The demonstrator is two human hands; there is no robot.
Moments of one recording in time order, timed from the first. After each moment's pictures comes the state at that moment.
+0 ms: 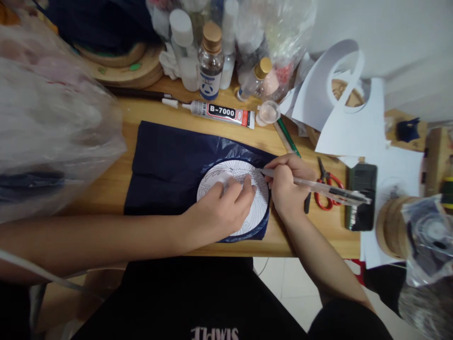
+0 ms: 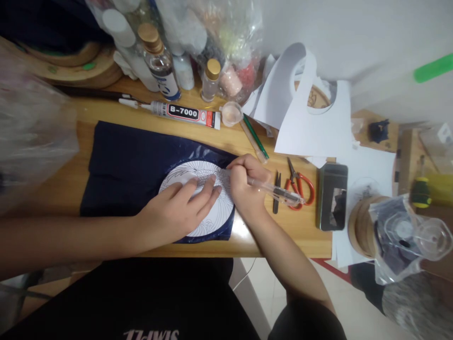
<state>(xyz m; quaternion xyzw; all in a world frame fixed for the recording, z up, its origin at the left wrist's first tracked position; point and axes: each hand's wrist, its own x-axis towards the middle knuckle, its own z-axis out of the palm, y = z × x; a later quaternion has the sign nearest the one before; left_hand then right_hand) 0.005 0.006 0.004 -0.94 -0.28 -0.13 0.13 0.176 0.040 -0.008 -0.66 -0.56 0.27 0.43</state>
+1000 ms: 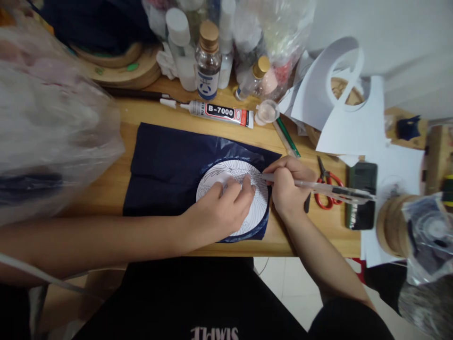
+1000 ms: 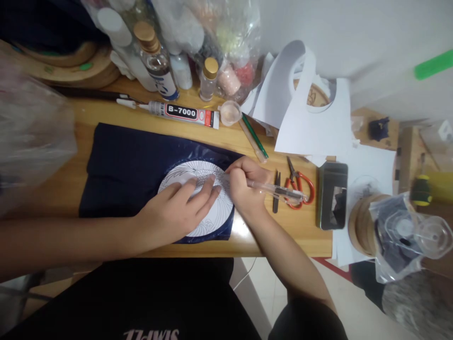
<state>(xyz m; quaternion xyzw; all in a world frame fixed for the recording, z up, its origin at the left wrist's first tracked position) 0.005 0.006 0.004 -0.94 -0.28 -0.13 0.13 0.176 0.040 -0.005 -0.64 -0.57 0.26 0.45</state>
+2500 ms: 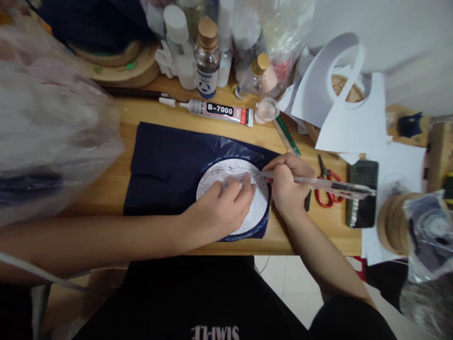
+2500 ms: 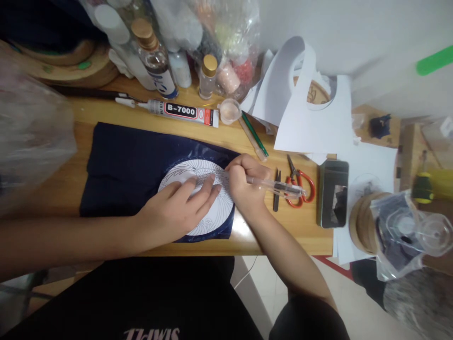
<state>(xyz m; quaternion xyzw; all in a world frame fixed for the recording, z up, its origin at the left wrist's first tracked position) 0.005 0.007 0.004 -0.94 -0.28 -0.13 0.13 0.175 0.040 -0.006 -0.64 -0.57 0.26 0.44</state>
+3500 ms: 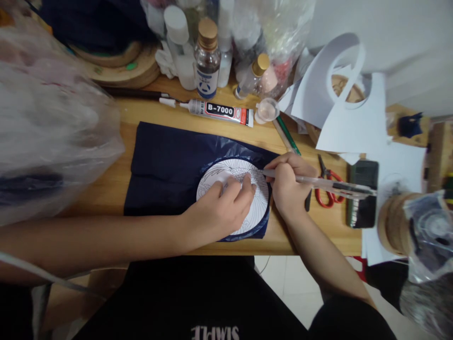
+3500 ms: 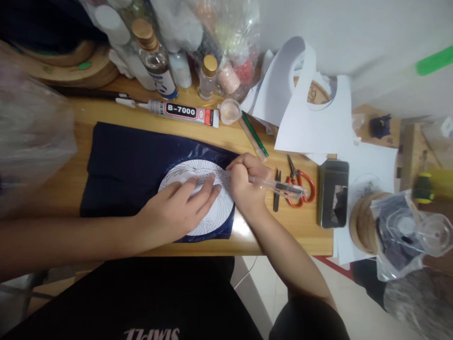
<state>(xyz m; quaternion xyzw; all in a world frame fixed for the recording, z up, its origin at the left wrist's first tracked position) 0.005 0.007 0.003 -0.94 -0.27 -0.13 0.13 0.175 0.040 -0.006 -0.66 -0.55 0.26 0.44</state>
